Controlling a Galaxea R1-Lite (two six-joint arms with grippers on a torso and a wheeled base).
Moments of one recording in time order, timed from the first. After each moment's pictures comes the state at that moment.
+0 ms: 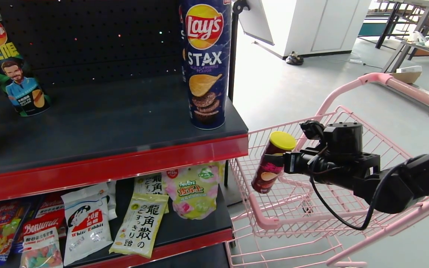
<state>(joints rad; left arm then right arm) -0.14 0.10 -0.29 0.31 0.22 0.19 0.34 1.96 -0.79 -0.75 0.07 0.21</state>
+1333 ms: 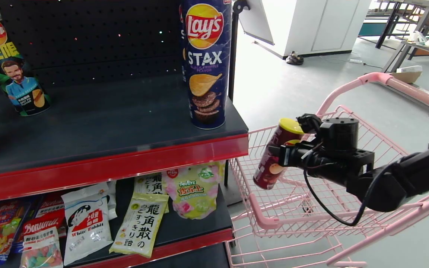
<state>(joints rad) -0.14 0.10 -0.29 0.30 0.23 0.20 0.37 1.95 -0.82 -0.80 0.01 0.19</state>
